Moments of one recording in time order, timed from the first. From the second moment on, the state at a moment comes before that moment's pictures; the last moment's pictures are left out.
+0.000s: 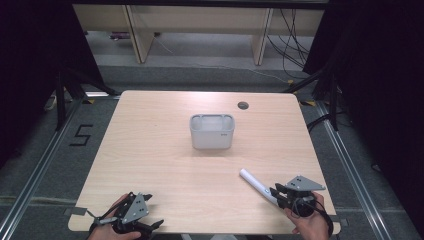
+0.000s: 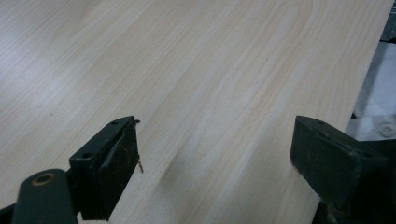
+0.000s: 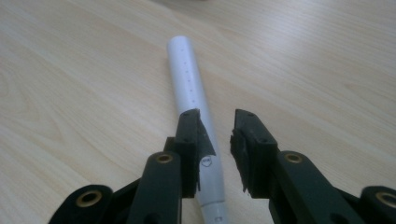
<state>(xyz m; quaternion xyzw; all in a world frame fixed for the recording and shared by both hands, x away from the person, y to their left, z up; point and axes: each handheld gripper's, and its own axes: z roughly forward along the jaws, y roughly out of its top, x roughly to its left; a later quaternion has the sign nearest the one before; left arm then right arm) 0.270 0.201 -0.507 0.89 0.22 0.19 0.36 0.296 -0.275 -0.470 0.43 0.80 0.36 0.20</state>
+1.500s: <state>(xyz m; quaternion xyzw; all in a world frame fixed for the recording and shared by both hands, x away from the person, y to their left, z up) 0.270 0.201 -0.508 0.89 0.22 0.18 0.36 0.294 -0.294 -0.492 0.43 0.85 0.25 0.16</state>
